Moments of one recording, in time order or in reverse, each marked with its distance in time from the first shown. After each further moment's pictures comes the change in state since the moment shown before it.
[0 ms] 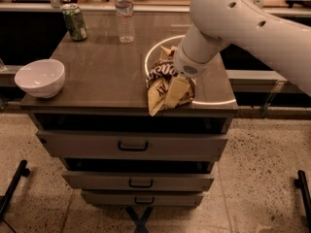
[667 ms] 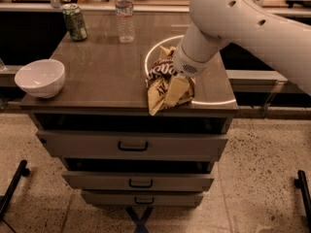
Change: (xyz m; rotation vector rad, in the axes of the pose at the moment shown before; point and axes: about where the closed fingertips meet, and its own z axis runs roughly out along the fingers) arm -0.001 -0.001 -0.003 0.000 0.000 0.000
